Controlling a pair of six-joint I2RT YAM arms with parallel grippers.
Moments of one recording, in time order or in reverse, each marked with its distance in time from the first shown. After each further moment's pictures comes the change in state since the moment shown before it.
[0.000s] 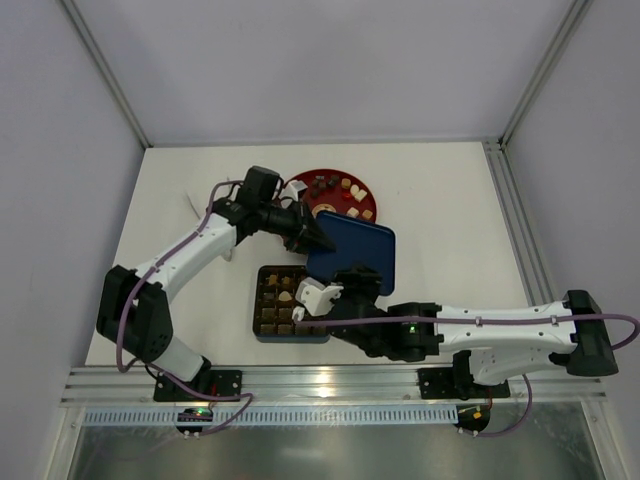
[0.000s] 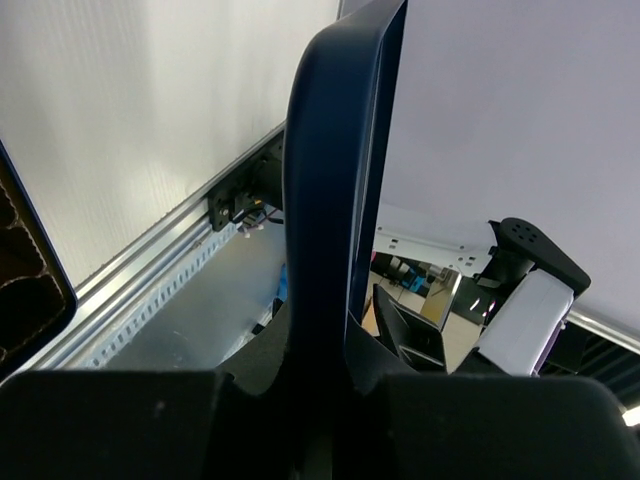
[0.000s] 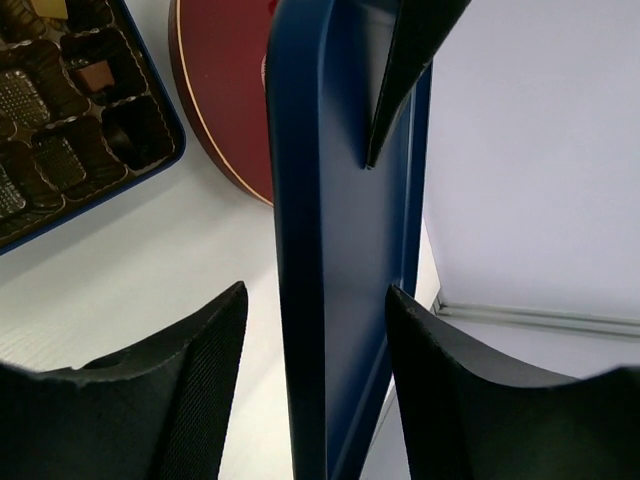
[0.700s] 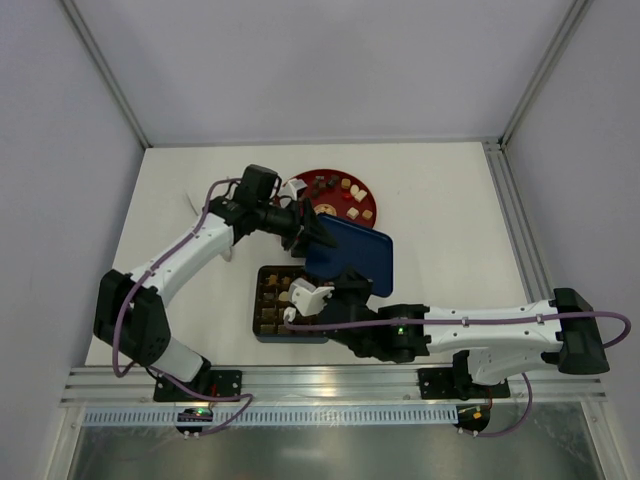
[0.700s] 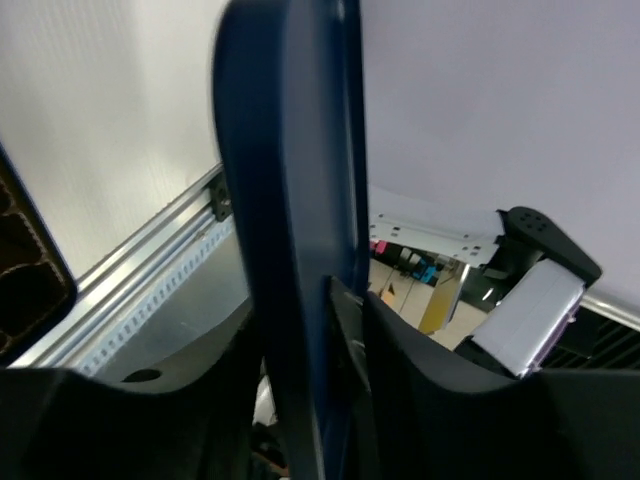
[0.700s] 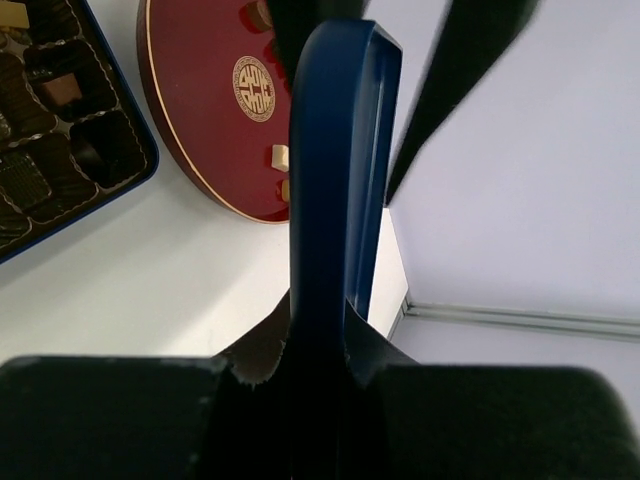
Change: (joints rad) left arm 0.002 -0.026 0.000 -0.041 0.014 0.042; right arm 0.002 0.064 -0.002 0.120 0.062 -0.116
